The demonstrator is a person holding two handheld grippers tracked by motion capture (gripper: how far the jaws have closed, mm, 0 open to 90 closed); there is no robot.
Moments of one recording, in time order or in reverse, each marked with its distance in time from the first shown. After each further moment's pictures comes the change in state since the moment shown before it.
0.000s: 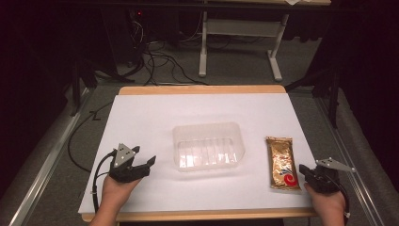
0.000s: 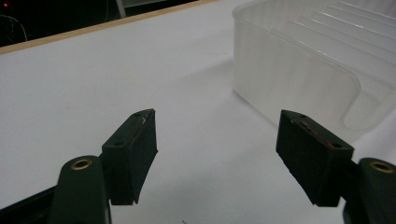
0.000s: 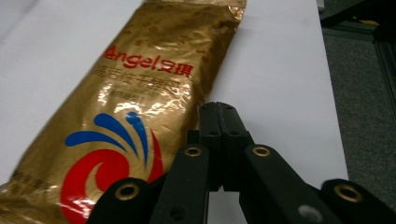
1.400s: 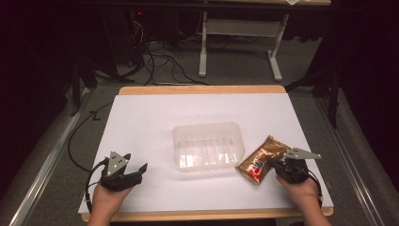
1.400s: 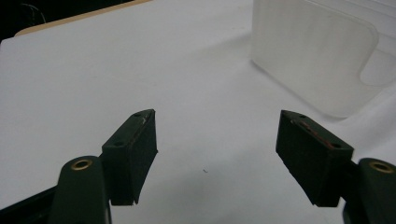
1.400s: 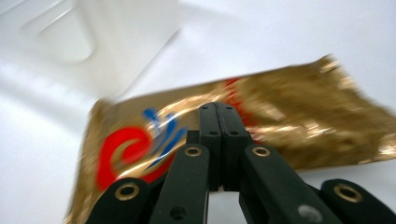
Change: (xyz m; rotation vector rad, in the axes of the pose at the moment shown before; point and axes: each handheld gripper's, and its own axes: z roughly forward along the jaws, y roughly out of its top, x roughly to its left) left arm 0.004 -0.019 -0.023 0.051 0.060 0.003; right arm 0.068 0.038 0.026 -0.051 0.269 -0.194
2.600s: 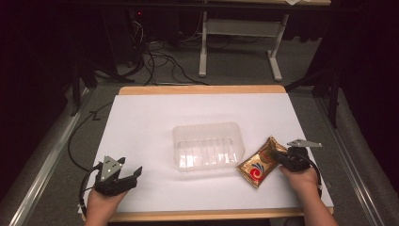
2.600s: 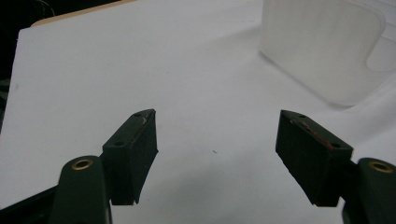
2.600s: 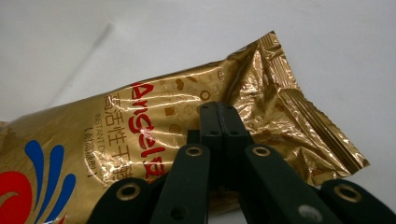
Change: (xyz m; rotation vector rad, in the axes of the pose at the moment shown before) left arm 0.003 -0.009 -0.012 0.003 0.025 -0.011; right arm -0.039 0.003 0.025 0.062 -0.057 0.112
